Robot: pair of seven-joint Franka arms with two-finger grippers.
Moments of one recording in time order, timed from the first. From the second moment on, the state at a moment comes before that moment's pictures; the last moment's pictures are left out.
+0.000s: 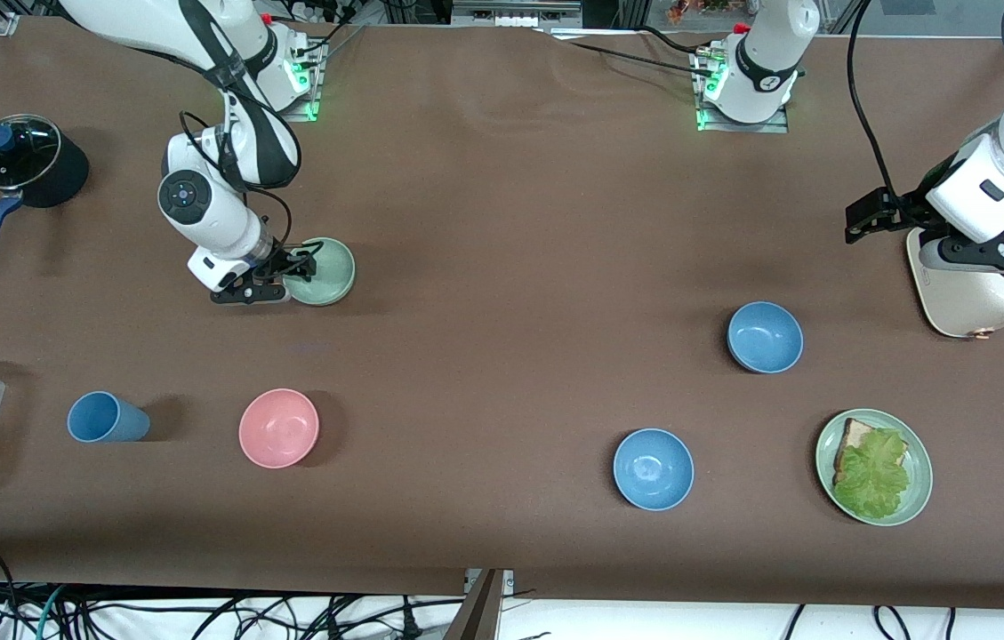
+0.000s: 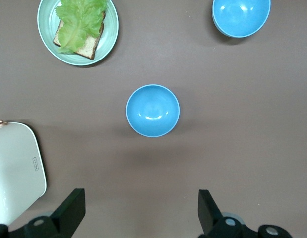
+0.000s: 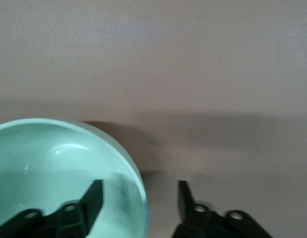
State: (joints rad) left arm 0.01 0.03 -0.08 -1.68 -0.01 1.62 -0.03; right arm 0.19 0.27 0.05 -2.40 0.01 2.60 0.17
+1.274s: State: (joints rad) left arm 0.01 0.03 -0.08 -1.68 -0.01 1.62 -0.03; right arm 0.48 0.52 0.22 -1.77 0.02 2.30 0.91
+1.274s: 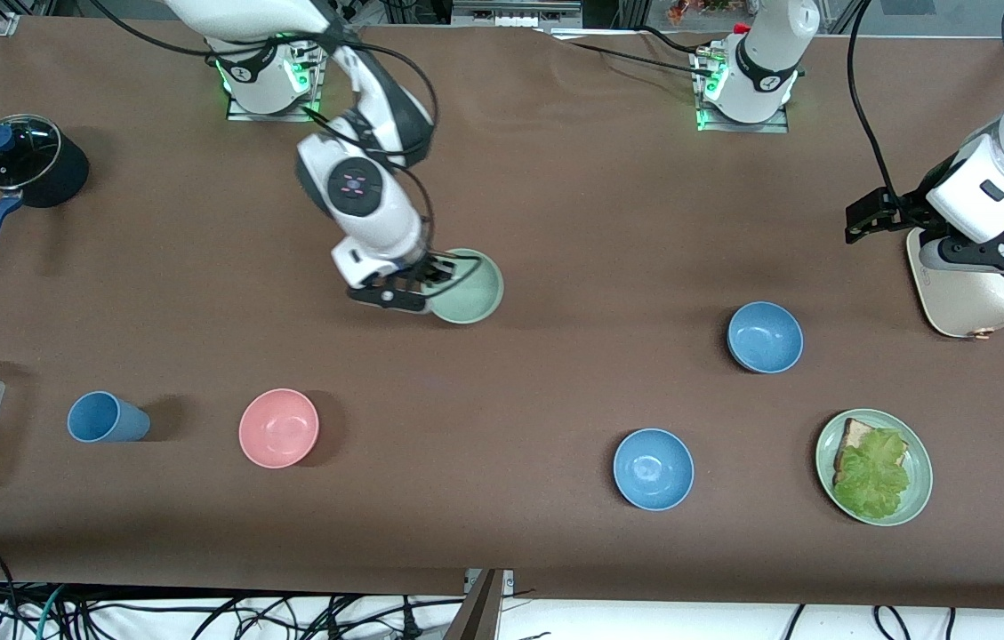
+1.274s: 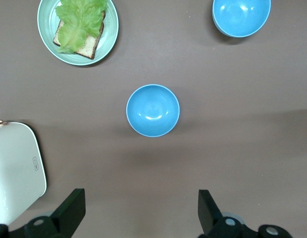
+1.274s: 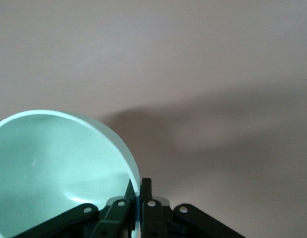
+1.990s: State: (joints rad) left arm 0.01 0.03 -0.08 -1.68 -0.01 1.62 -0.03; right arm 0.60 0.75 0.18 -1.55 -0.01 2.38 1.10
